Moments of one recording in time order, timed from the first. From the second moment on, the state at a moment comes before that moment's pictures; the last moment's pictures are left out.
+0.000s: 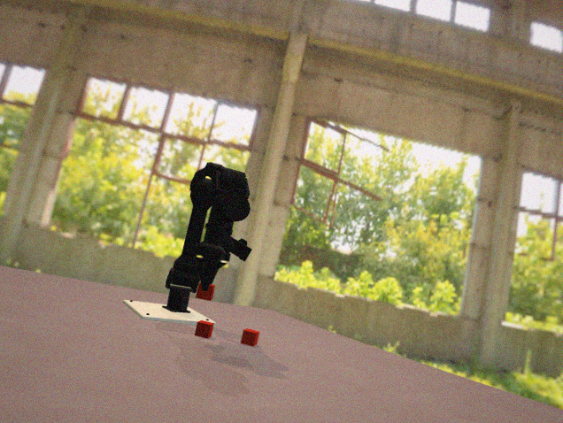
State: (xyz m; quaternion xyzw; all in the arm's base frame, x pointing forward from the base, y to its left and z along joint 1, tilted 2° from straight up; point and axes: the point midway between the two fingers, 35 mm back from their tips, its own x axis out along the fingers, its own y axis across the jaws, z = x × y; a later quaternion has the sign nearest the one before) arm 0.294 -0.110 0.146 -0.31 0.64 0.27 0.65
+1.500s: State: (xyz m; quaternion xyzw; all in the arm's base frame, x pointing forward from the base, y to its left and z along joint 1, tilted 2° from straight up) arm 0.321 0.031 0.113 0.04 0.69 -0.05 0.72
